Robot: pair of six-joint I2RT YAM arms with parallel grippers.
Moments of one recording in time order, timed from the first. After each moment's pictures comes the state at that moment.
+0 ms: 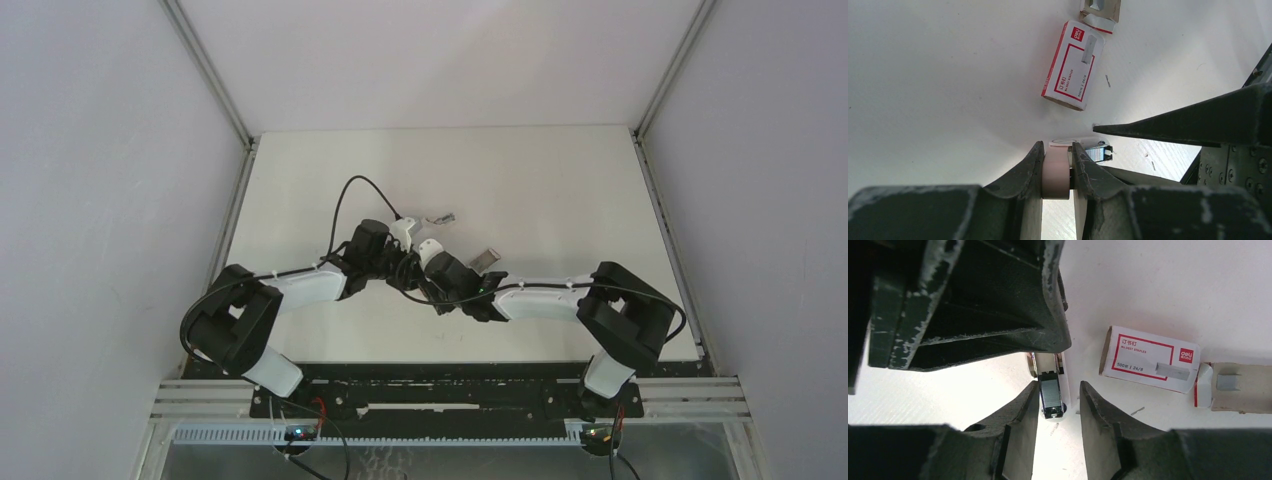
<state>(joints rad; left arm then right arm) -0.58 1.54 0.68 0.15 0.42 -0.27 1.01 1.65 0.86 -0.05 0.20 0.20</state>
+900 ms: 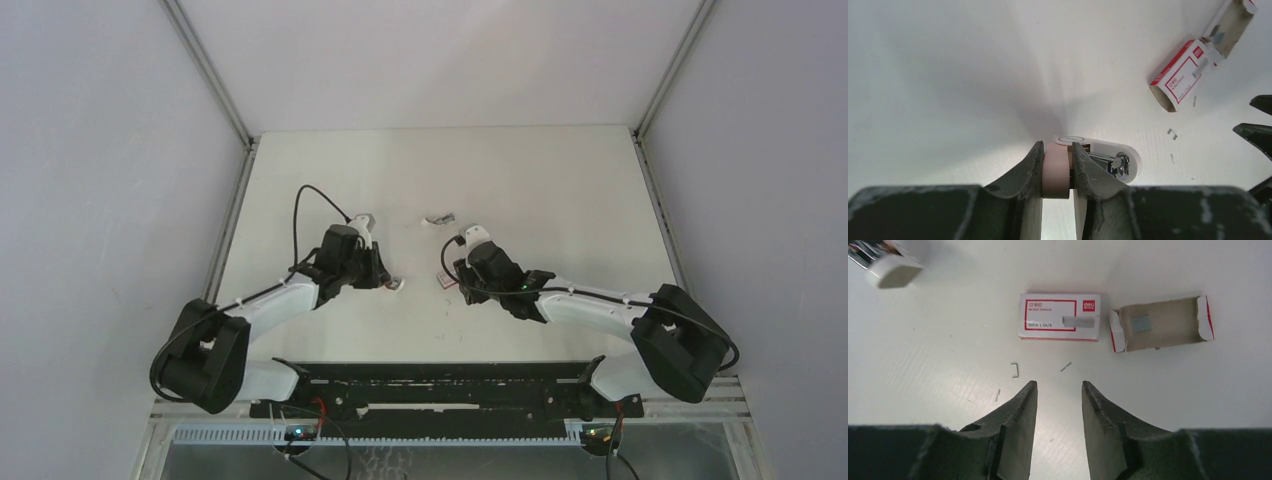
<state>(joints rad) -0.44 1.34 0.58 -0.02 0.18 -0.43 0.85 1.39 0.69 -0.07 0.18 0.27</state>
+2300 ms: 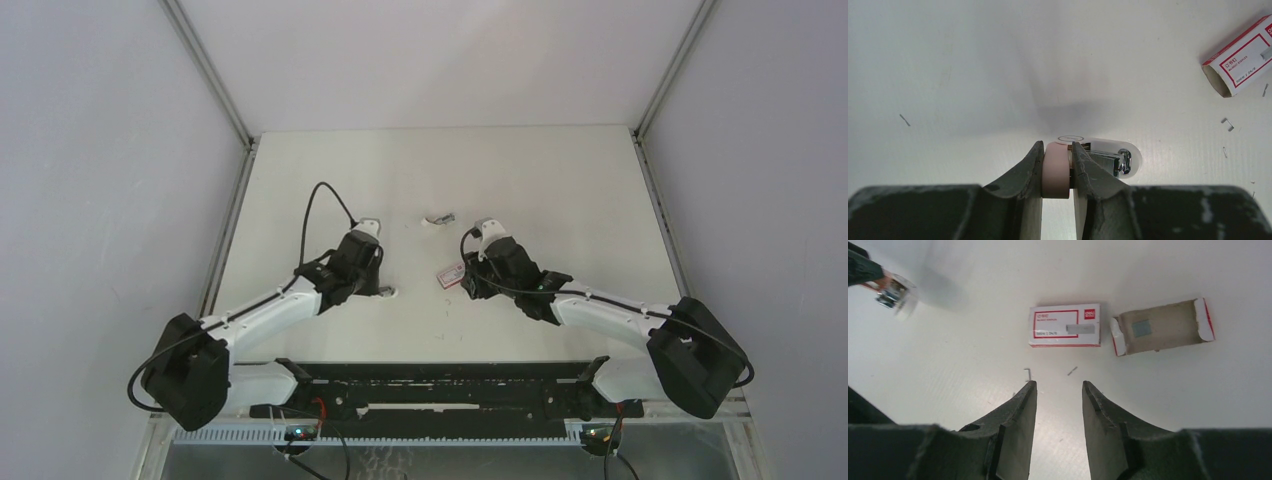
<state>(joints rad) -0.62 1.22 0.67 -0.35 -0.23 -0.43 0.76 1.29 0.61 -0.02 0.07 0.32</state>
